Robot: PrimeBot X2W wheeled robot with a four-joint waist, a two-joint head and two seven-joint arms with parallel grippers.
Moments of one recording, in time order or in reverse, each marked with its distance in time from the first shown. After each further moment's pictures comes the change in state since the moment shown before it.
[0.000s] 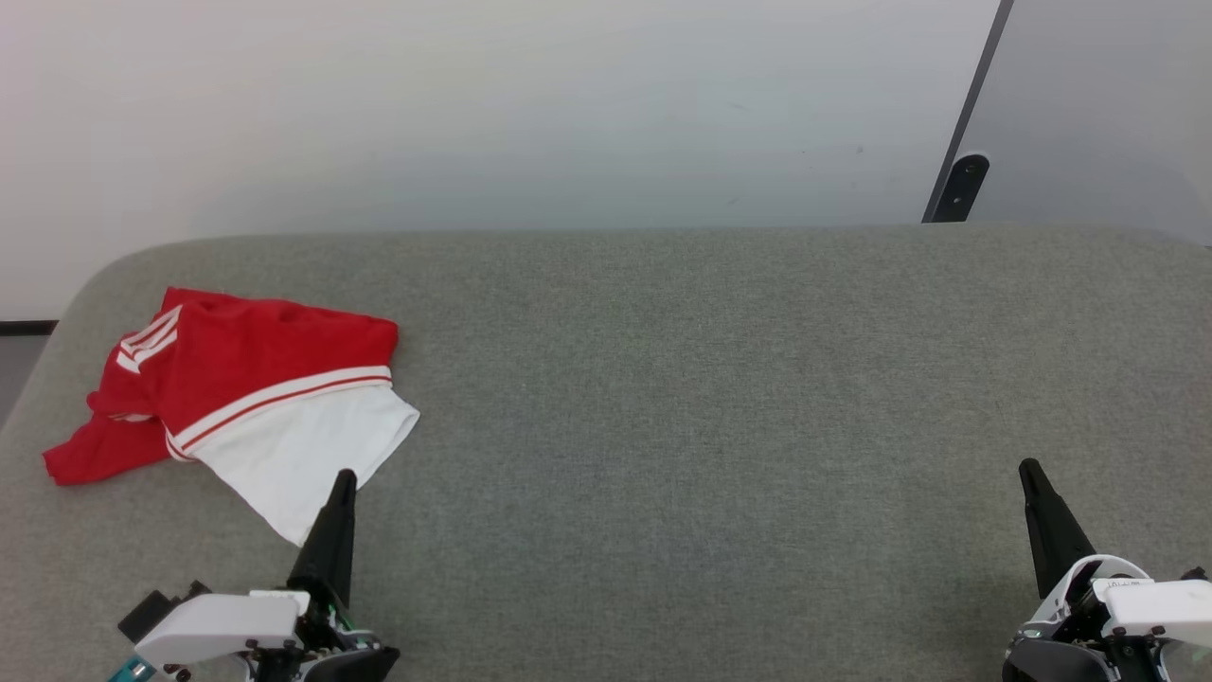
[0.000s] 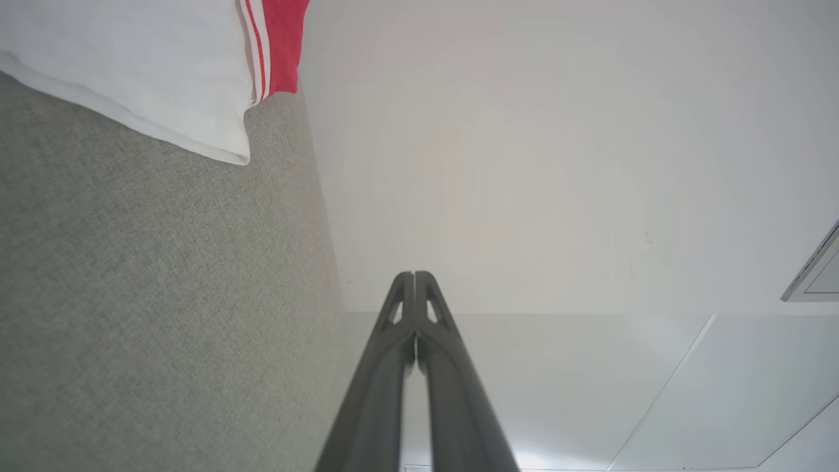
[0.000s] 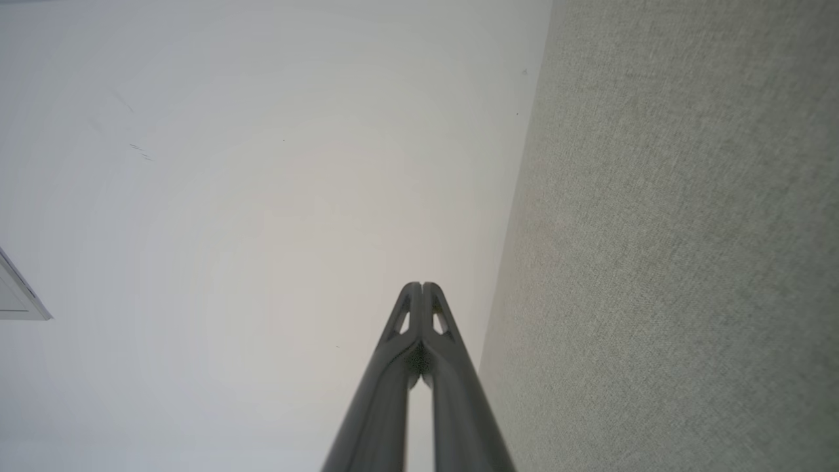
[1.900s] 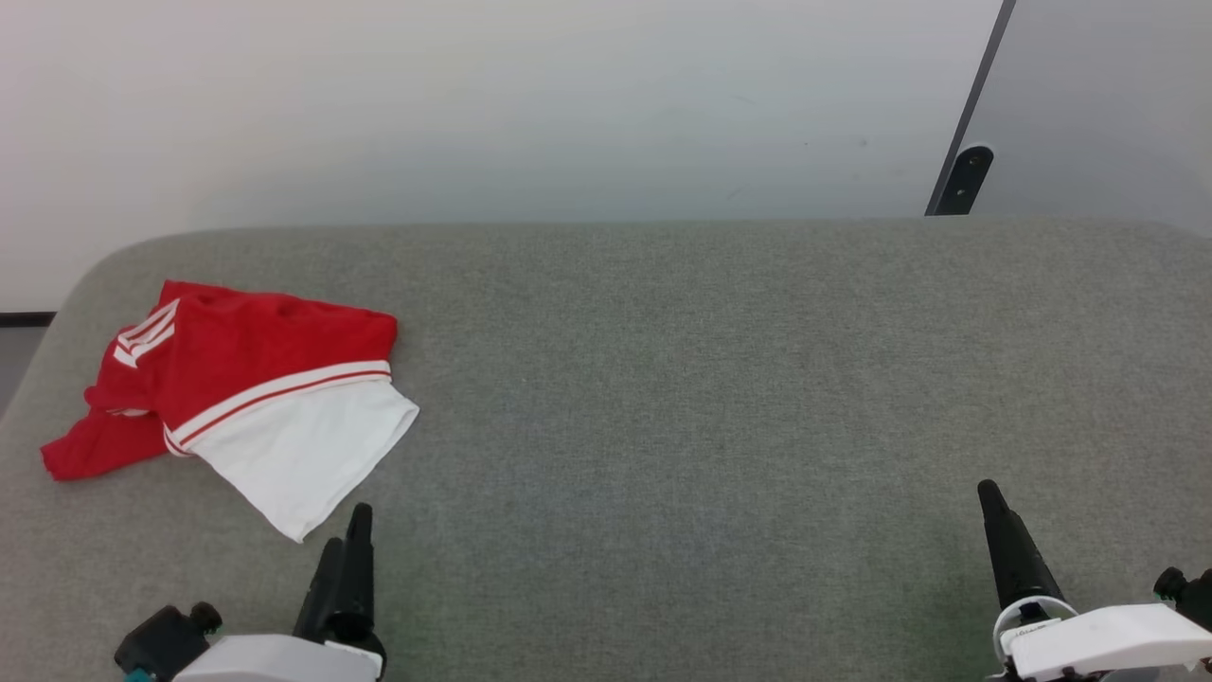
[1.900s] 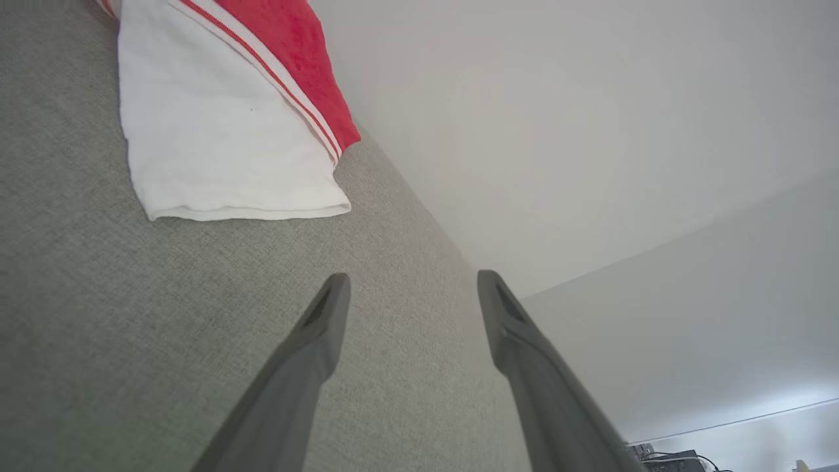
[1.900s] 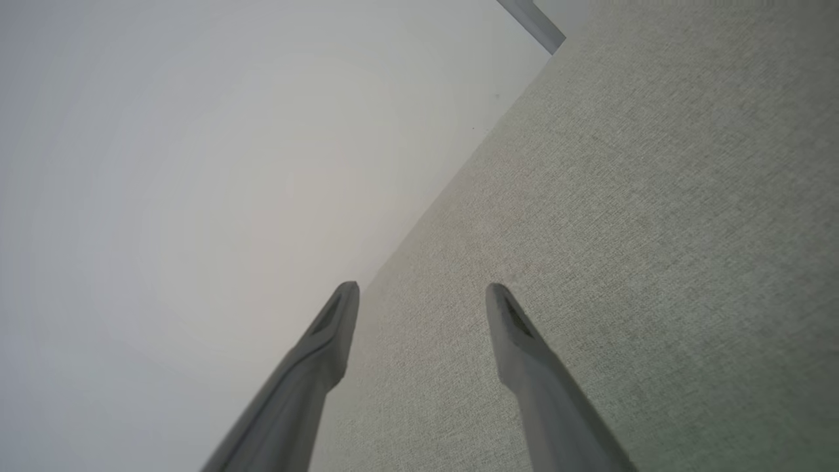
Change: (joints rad) left arm 0.108 -0.003 -0.042 -0.068 0.607 0.016 -0.151; right arm 0.067 -0.034 0.117 -0.027 -0.529 -0.001 -0.150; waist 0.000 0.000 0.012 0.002
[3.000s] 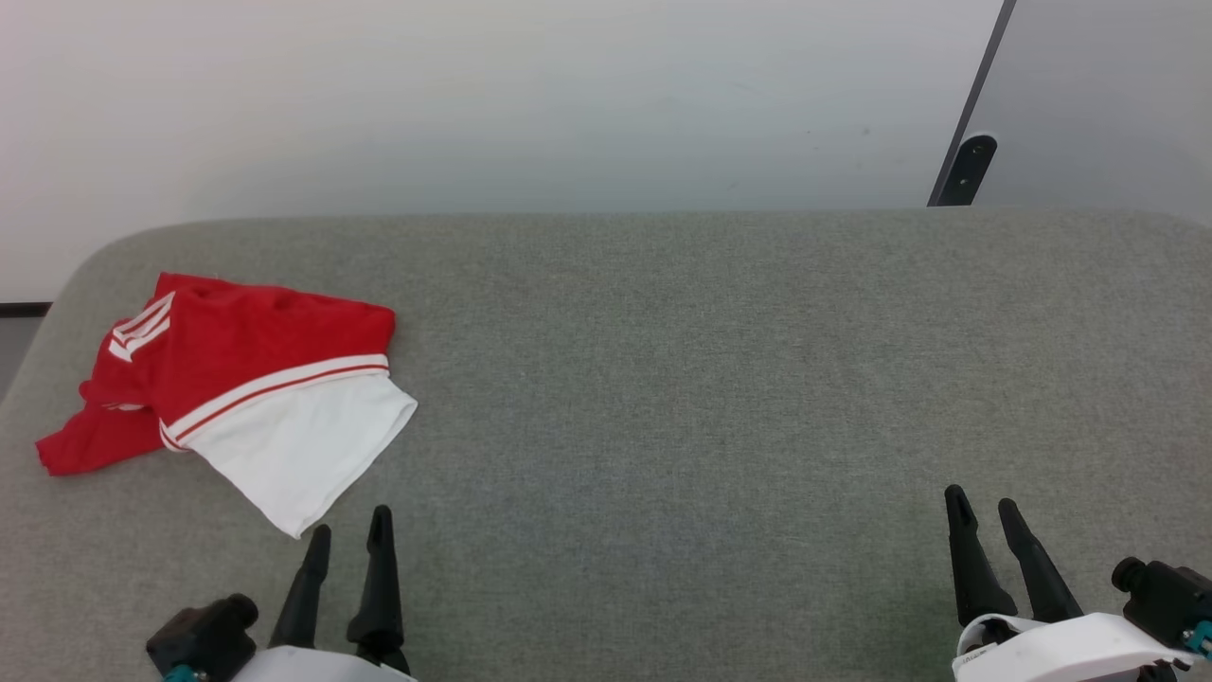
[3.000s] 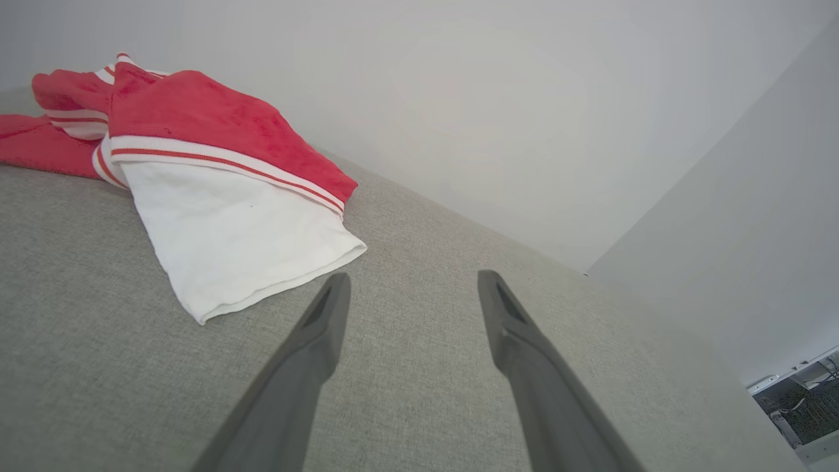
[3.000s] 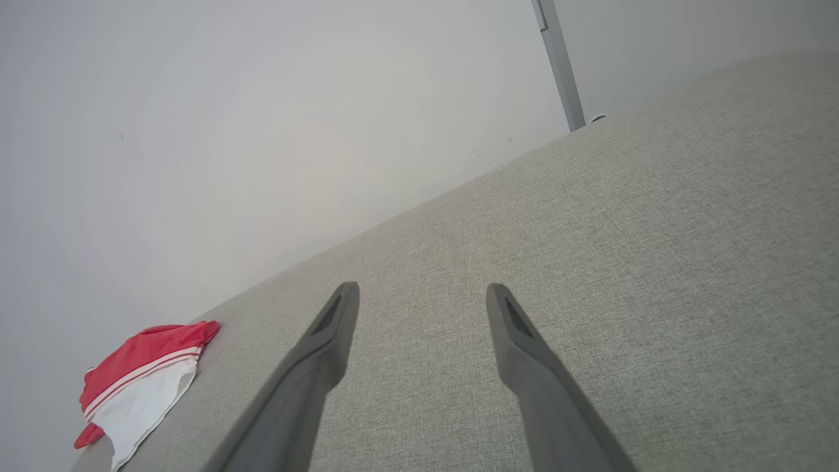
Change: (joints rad) left arm 0.049 0.001 -0.043 -0.094 0.477 0.038 -0.105; right arm 0.031 0.021 0.026 -0.052 -0.478 0.000 -0.097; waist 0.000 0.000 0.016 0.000
